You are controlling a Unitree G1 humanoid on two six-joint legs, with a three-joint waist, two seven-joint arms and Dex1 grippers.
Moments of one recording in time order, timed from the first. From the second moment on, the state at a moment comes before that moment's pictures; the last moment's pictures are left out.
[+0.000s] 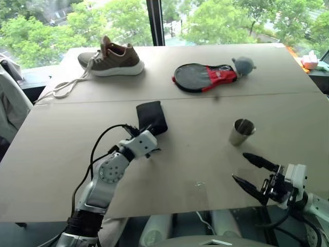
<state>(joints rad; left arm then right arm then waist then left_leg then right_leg) -0.10 0.41 -0.05 -0.16 0.21 -0.01 -0.38 0.29 -0.50 -0.17 -0.39 0.49 -0.09 0.93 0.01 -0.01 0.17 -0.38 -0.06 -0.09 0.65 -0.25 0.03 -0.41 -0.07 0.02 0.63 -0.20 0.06</state>
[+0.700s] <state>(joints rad) -0.51 0.20 0.25 -0.36 -0.39 0.96 -0.28 0.02 -0.89 -0.05 -0.43 0.12 0.27 0.85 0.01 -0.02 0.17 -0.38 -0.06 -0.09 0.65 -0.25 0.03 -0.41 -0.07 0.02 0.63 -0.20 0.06</state>
